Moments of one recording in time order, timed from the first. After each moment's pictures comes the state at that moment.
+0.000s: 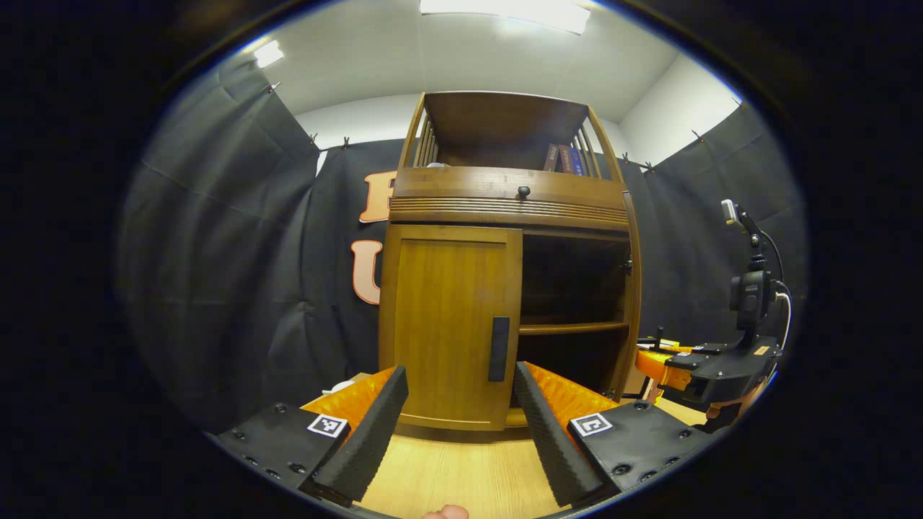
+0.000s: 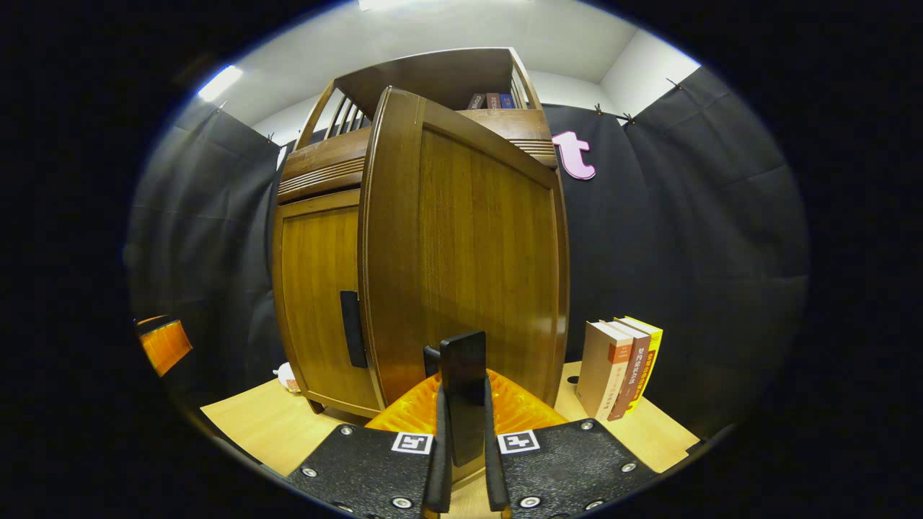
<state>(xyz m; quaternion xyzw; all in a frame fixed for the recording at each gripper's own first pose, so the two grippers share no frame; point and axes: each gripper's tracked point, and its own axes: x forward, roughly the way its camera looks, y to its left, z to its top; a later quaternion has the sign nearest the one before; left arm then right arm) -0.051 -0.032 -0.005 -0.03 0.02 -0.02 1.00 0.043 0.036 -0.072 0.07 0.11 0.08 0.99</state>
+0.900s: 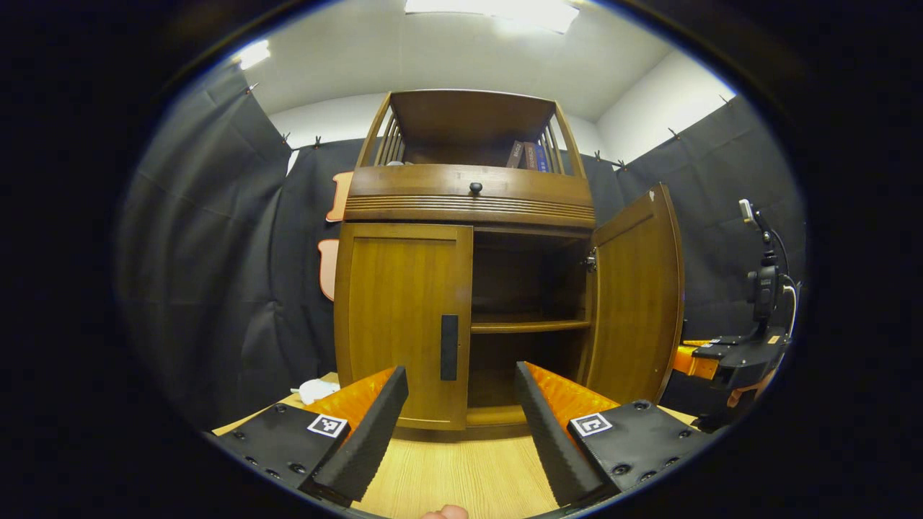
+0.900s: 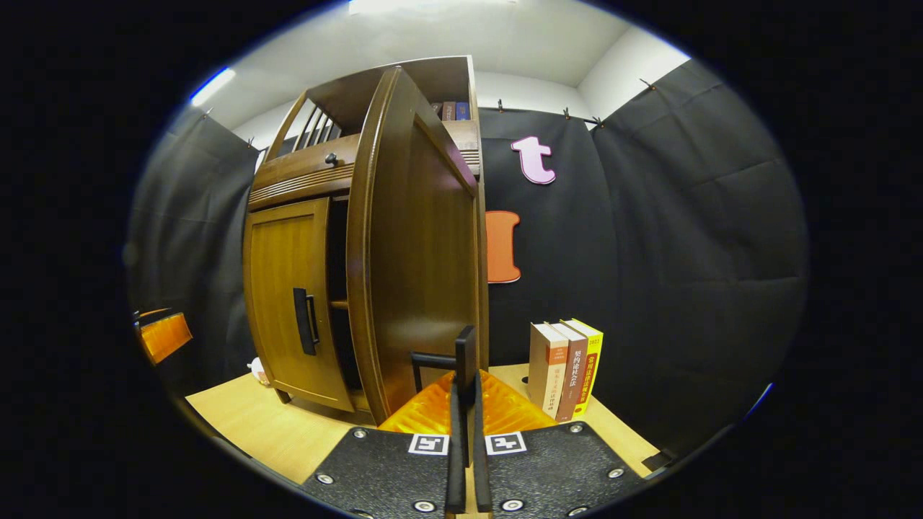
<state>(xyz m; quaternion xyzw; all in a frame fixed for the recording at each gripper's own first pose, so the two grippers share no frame) -0.054 -0.091 -0.005 -0.02 0.02 -0.06 1.00 0.021 -0.071 -0.078 0.07 0.10 0.04 0.99</state>
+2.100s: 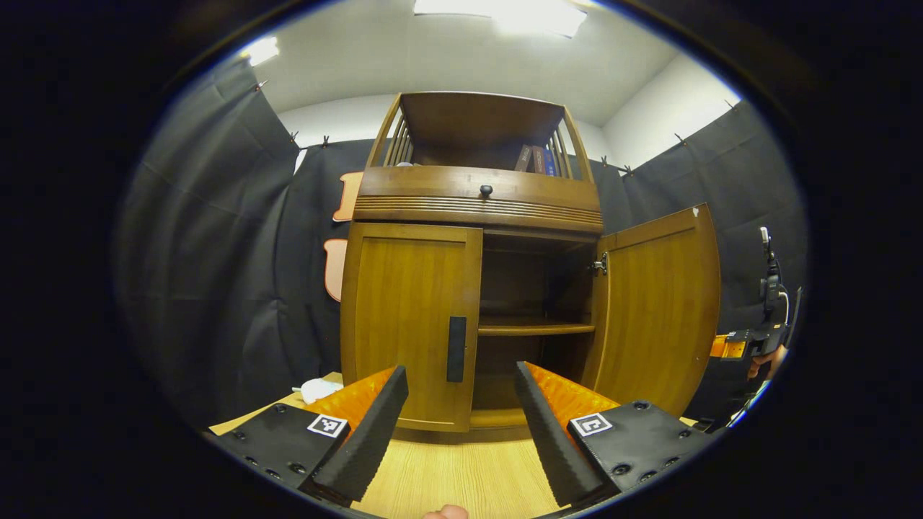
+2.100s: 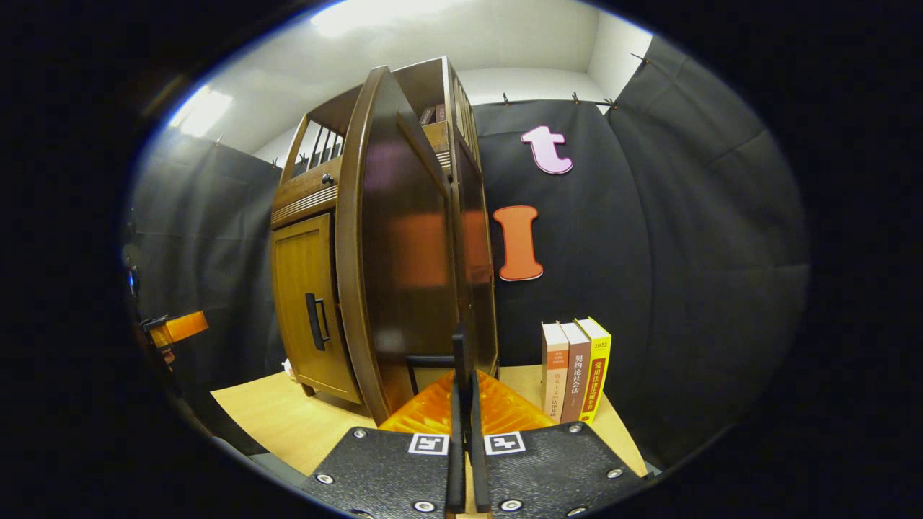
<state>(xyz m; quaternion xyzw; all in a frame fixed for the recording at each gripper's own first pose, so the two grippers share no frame) -0.056 -0.075 -0.005 -0.04 0.02 -0.05 1.00 0.035 -0.151 -0.097 0.12 0.10 0.15 0.98</state>
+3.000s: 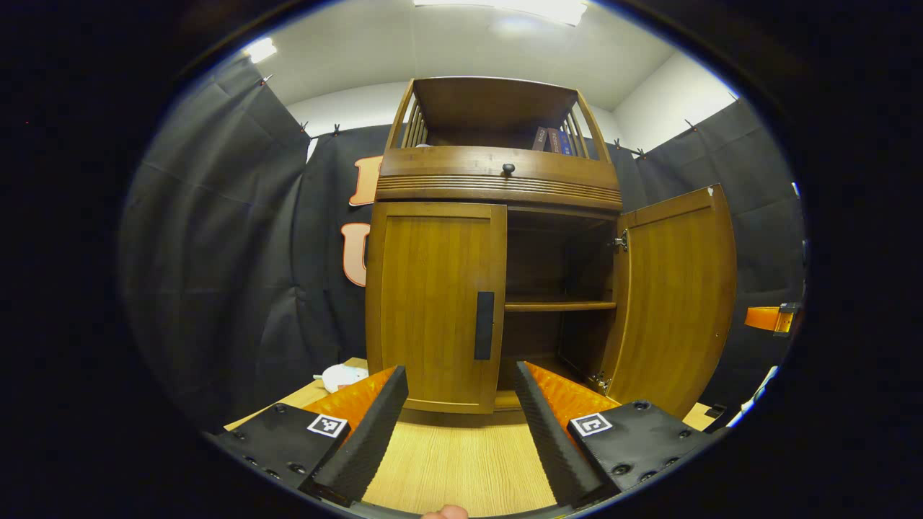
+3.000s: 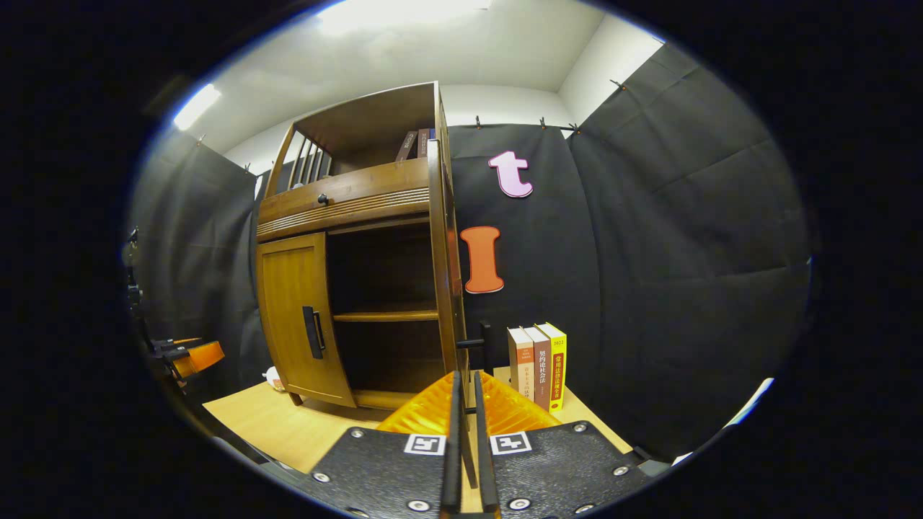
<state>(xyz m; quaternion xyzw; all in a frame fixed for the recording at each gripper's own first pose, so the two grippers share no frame) -0.063 -0.039 -0.033 -0.02 0.06 -0.03 1.00 -0.058 -0.136 -0.047 0.10 0.08 0.04 0.99</state>
